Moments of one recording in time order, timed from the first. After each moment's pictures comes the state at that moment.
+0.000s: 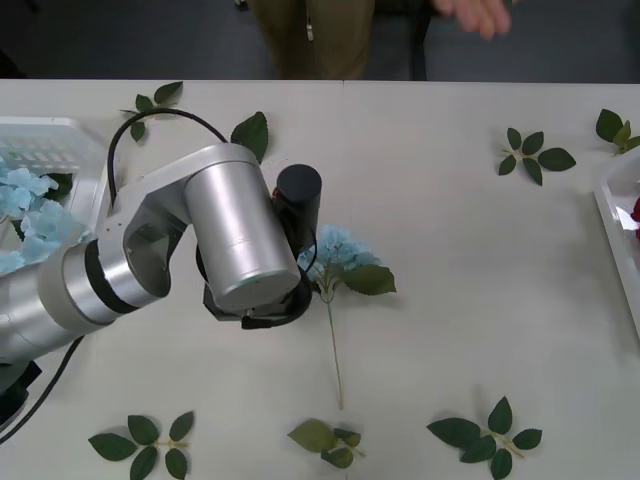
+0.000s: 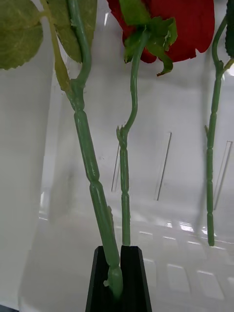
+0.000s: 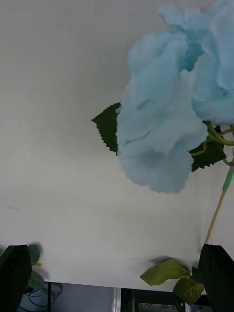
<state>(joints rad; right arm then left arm) 0.25 -1.31 -0.05 -1.20 -1.89 0.91 2.50 -0.78 0.52 -0.87 -1.93 0.70 1.83 -0.33</state>
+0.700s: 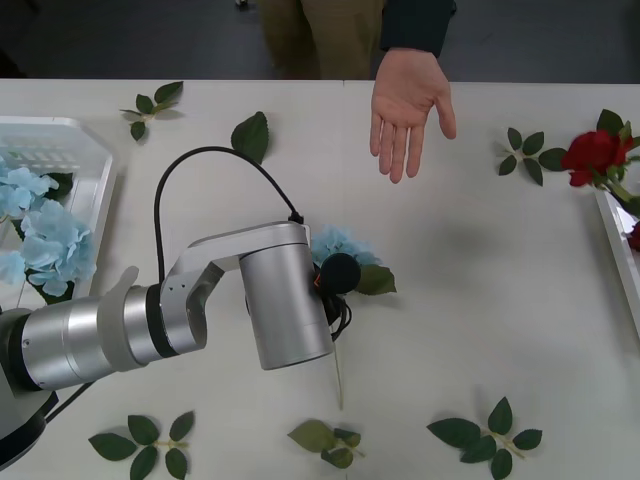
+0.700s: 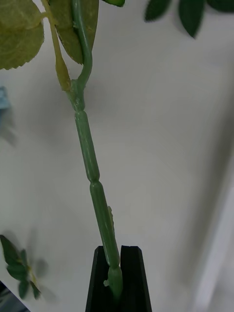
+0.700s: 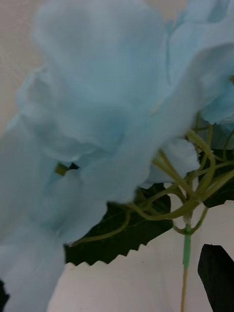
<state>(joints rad) 0.14 -1.21 -0.13 -1.41 -2.02 1.10 2.41 -0.77 0.45 -1.10 -1.78 0.41 1.50 -0.24</state>
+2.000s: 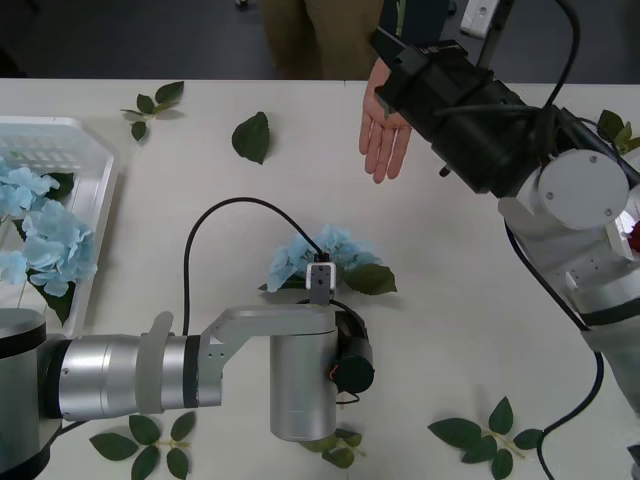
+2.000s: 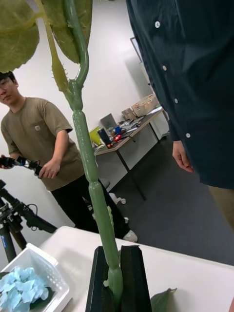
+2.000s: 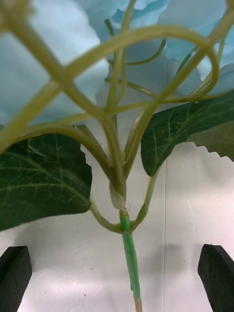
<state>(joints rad) -0.43 -0.44 0.26 -1.77 -1.69 0.22 2.33 -0.76 0.39 -1.35 -1.65 0.17 1.24 0.00</state>
